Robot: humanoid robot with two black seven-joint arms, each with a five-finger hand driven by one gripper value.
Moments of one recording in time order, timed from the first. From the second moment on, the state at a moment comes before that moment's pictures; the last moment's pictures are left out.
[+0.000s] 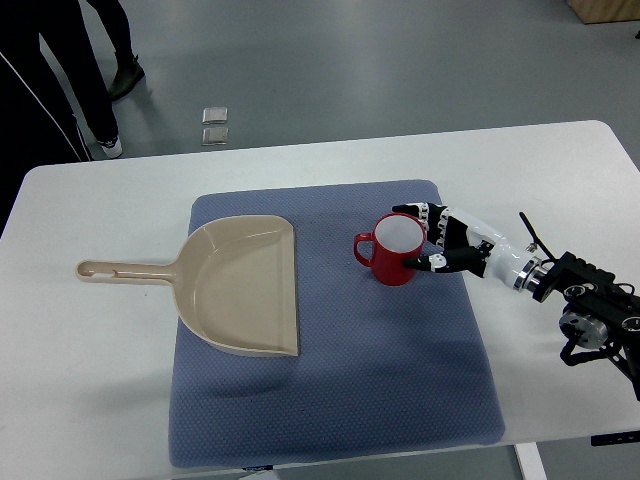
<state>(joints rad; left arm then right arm) 0.00 0.00 -0.07 -0.13 0.08 -0.03 0.10 0.57 -0.30 0.56 0.70 -0.76 0.44 0.61</state>
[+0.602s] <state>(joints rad) 0.00 0.00 -0.07 -0.13 0.08 -0.03 0.10 0.56 -0.24 0.54 0.73 -0.78 0.39 0.61</state>
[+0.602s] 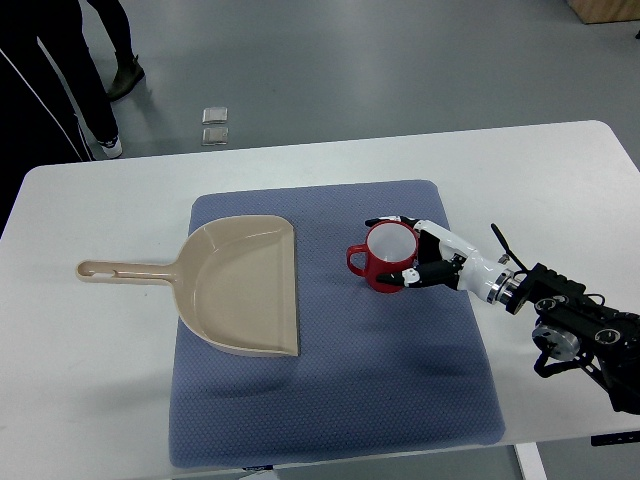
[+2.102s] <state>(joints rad) 0.00 0.00 -0.07 -0.13 0.08 -0.03 0.10 0.54 -0.11 0.53 0.77 -0.81 0.34 0.59</state>
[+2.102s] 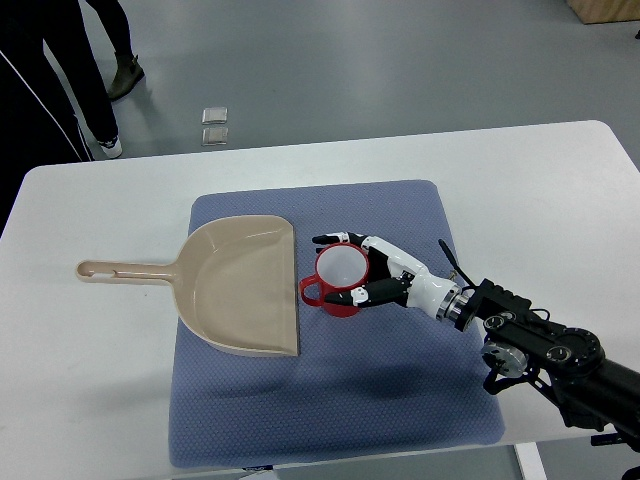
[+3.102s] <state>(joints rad) 0.00 0.00 -0.07 -0.13 0.08 -0.03 0.10 0.56 -0.18 0.55 0.80 -0.82 0.39 0.59</state>
